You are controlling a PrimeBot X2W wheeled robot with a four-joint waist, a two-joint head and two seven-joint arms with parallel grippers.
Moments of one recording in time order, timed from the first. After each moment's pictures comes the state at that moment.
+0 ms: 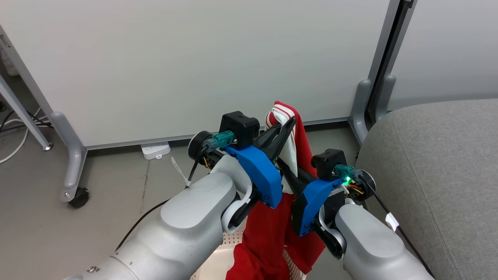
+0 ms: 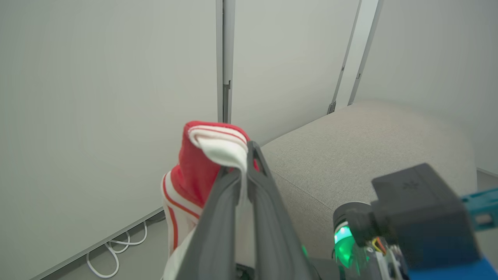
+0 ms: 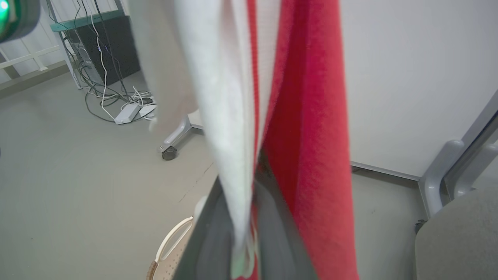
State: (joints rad) left arm -0.94 0.05 -1.14 0.68 -0.97 0.03 -0.22; right arm -0.64 -0.05 0.59 0.85 0.40 0.13 -0.12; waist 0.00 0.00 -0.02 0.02
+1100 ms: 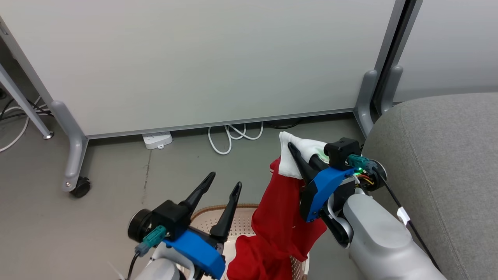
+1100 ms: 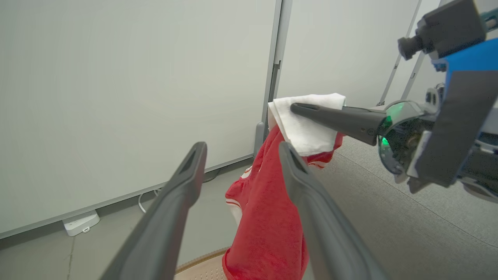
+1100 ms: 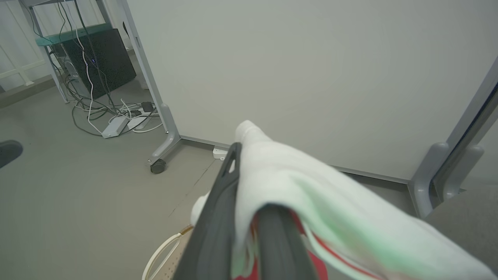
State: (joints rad) left arm -0.42 0.21 -0.73 0.34 -0.54 0.04 -0.26; right arm -0.67 -0.05 0.51 0.87 0.36 0.13 -0.17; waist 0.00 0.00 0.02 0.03
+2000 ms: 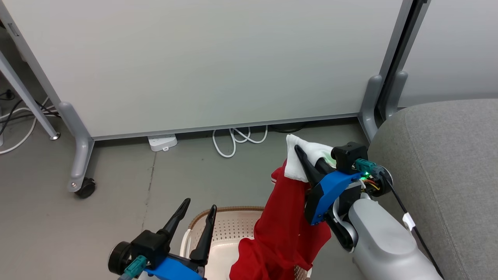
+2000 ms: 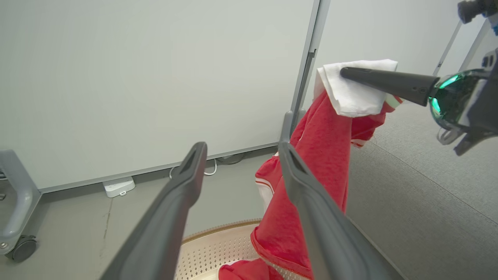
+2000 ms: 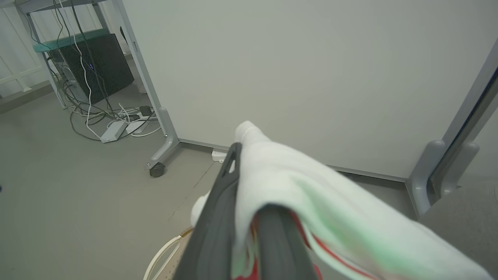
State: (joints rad) left arm -0.17 0.11 -0.40 0.34 -0.30 -0.09 -0.26; right arm -0.62 -0.05 0.43 0.83 0.32 0.13 -0.15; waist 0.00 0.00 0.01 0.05
